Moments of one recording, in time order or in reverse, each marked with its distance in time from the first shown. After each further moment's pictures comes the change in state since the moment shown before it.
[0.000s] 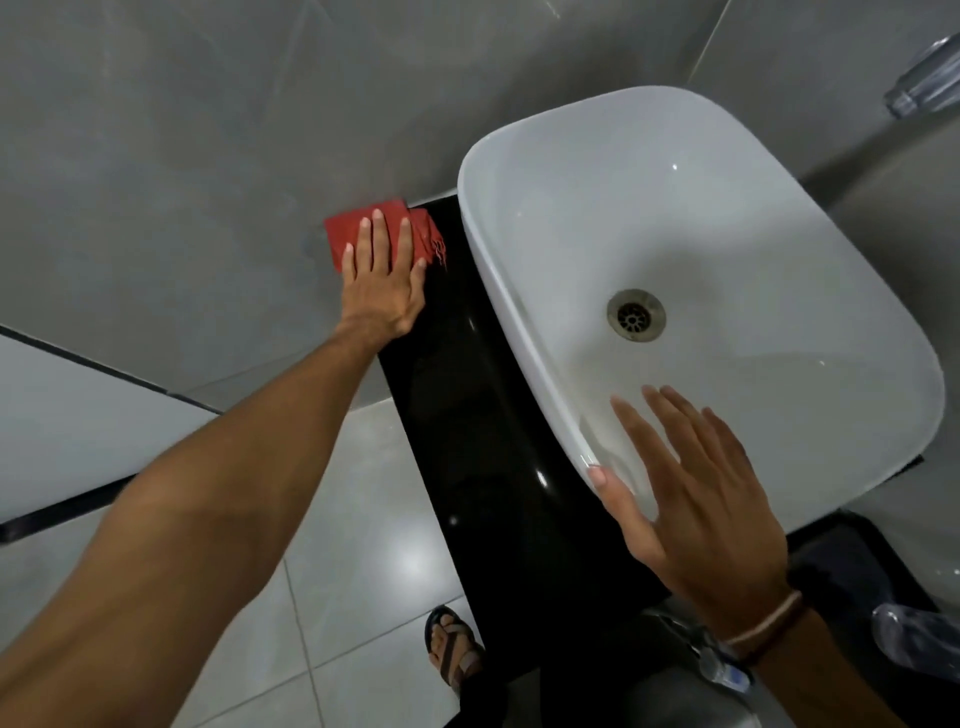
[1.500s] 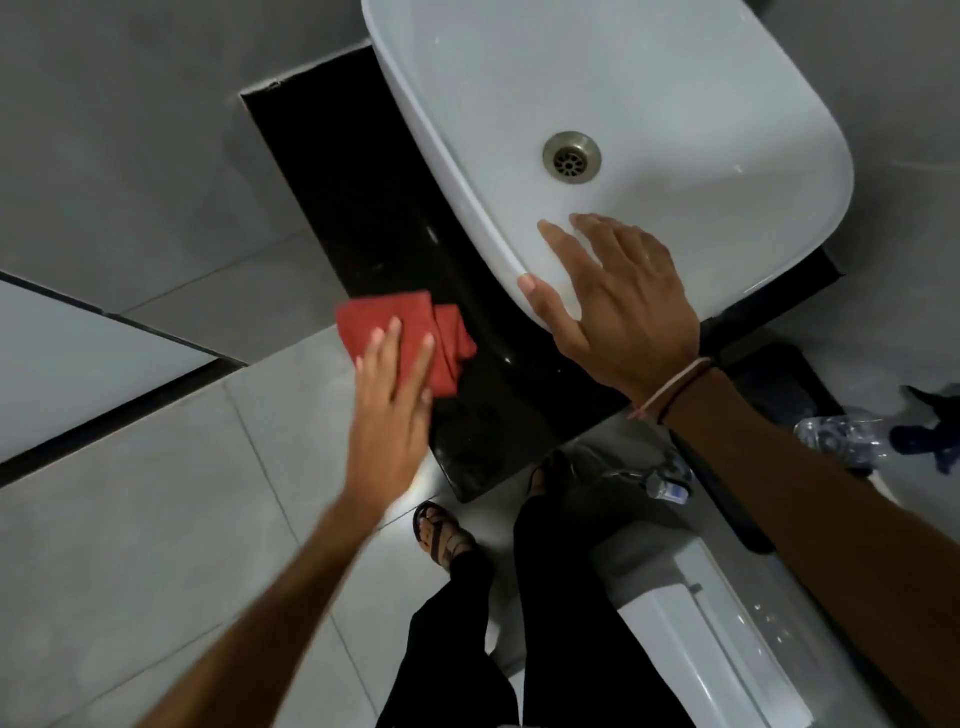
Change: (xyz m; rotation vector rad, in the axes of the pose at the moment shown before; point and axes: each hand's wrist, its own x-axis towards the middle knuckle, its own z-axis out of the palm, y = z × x) left_hand -0.301 0.043 0.059 -0.352 0.005 0.197; right_hand -0.001 -0.001 0.006 -0.038 0.117 -0.023
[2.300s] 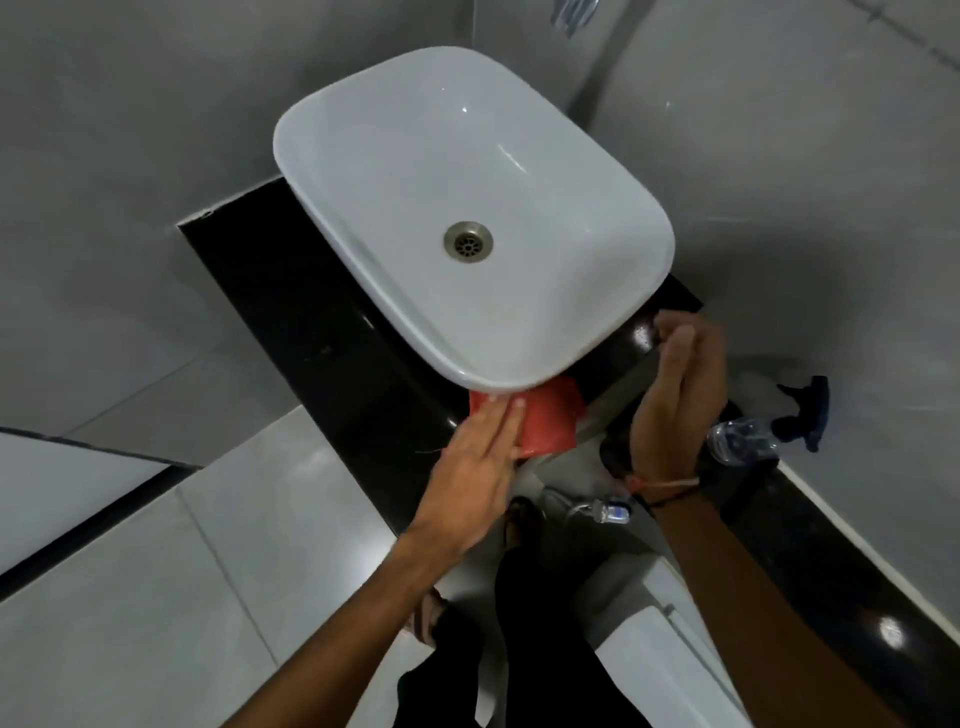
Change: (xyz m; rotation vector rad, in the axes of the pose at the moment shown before) left_hand 0.016 0.126 0.034 0.071 -0.222 0.450; right_hand -0.085 0.056 -0.025 0.808 0.793 0.722
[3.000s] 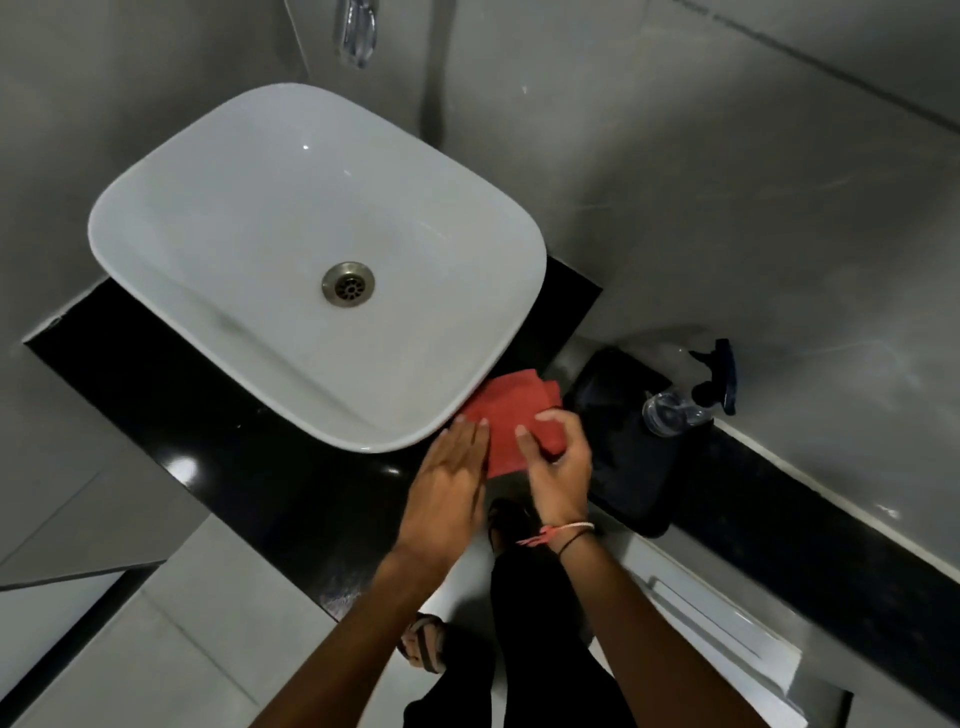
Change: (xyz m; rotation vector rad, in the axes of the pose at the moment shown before) left_hand 0.058 0.030 0.023 0.056 -0.162 0.116; right_hand -0.052 0.091 -0.004 0.033 -0.055 0.505
